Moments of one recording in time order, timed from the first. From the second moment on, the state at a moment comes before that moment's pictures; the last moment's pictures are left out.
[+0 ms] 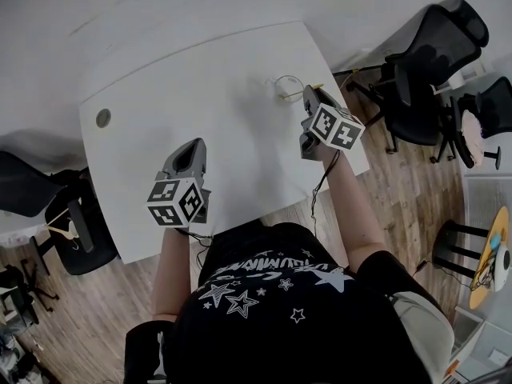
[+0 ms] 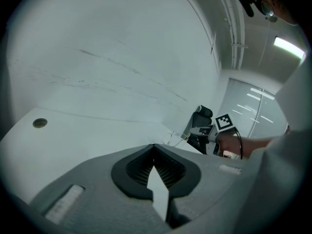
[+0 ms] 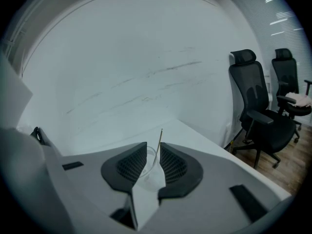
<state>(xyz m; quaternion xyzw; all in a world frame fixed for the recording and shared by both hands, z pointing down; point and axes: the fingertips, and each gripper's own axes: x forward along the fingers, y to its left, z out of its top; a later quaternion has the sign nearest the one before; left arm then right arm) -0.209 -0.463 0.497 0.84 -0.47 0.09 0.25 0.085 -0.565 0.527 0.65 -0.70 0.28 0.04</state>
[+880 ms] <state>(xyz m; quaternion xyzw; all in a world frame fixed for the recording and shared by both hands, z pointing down) -0.199 -0.442 0.491 0.84 -0.47 0.10 0.24 0.084 -0.563 0.516 0.63 -0.73 0.26 0.04</state>
